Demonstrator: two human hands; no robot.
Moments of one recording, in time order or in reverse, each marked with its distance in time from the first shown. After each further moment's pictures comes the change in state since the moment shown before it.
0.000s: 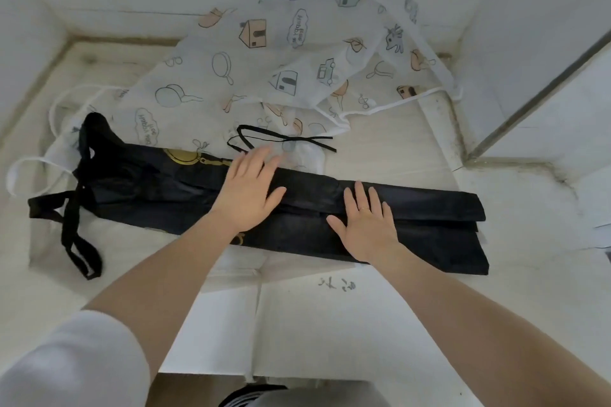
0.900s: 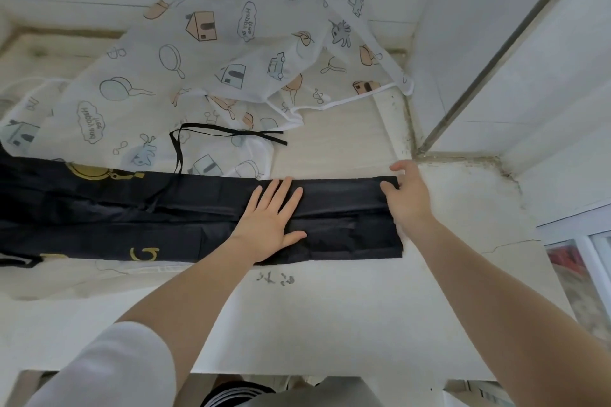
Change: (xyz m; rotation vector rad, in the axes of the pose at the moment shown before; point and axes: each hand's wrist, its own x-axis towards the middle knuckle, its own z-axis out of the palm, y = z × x) left_hand 0.006 0.116 0.056 0.083 -0.296 0.063; right_hand -0.001 0.136 -0.039 0.985 0.336 0.318
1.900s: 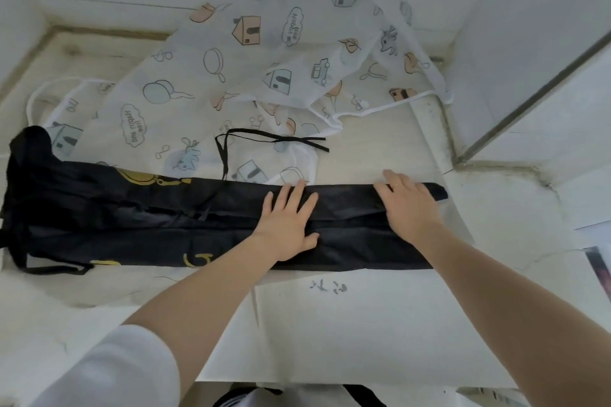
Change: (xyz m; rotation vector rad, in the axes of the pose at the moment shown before) left_hand -0.019 -0.049 -0.017 -0.170 -0.151 -0.053; right_hand -0.019 -0.033 0.058 -1.289 -0.211 -0.568
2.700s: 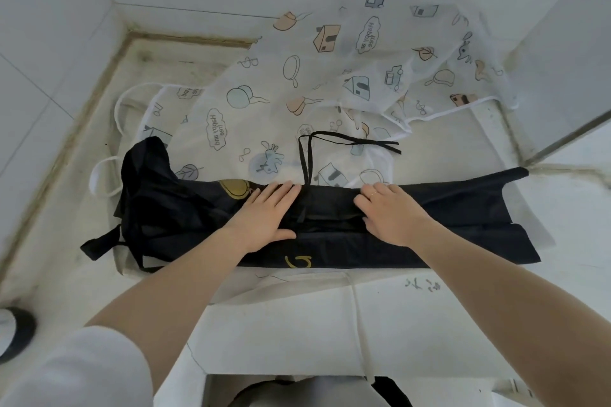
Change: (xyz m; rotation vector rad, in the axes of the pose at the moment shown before) left_hand -0.064 -0.183 -0.008 0.033 0.003 0.098; right_hand 0.036 -0.152 -0.041 -0.153 0.041 -0.345
